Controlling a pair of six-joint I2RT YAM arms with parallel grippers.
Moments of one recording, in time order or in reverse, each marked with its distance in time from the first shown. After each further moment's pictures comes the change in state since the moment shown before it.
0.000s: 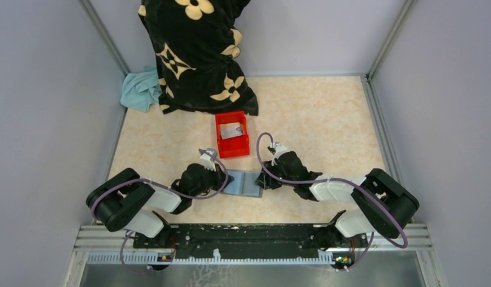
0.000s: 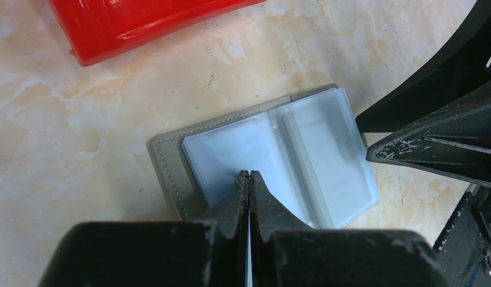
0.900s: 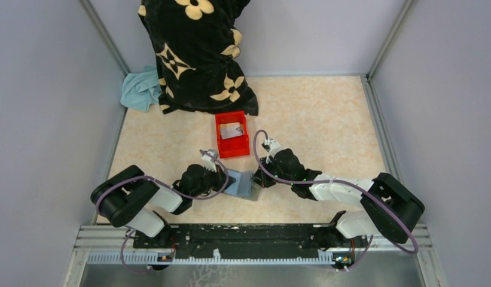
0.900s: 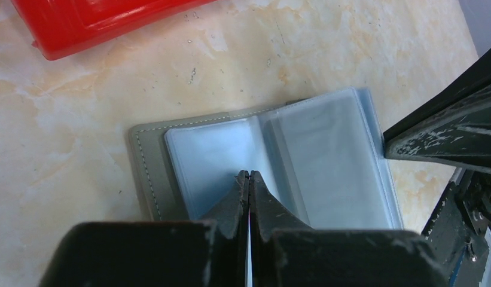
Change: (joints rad) left arm -0.003 0.047 -0.007 0.072 0.048 -0.022; right arm 0.065 -0.060 0.058 -0.053 -0.002 0.016
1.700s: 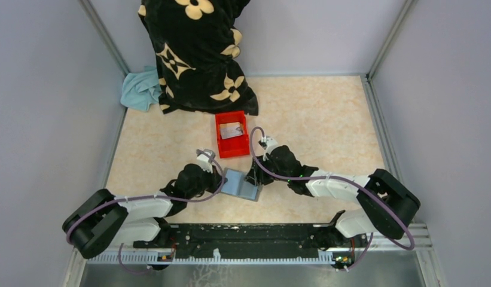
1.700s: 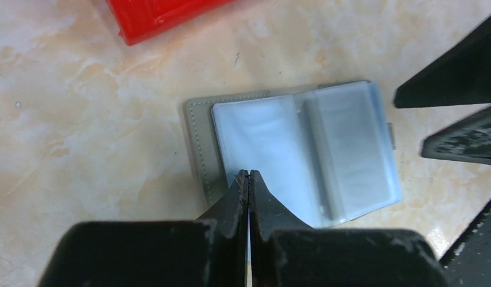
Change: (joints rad) left arm -0.012 -0.358 0.000 -0.409 -0.121 0.110; right arm 0.002 0.050 0.079 -0.039 -0.011 0.000
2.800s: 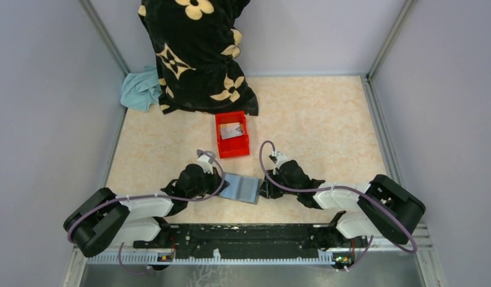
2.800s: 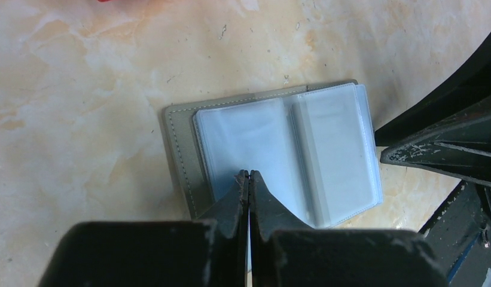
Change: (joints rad) left arm -0.002 0.059 0.026 -0.049 0.058 -0.091; right arm 0.003 -0.071 -0.229 0.093 0.006 0.084
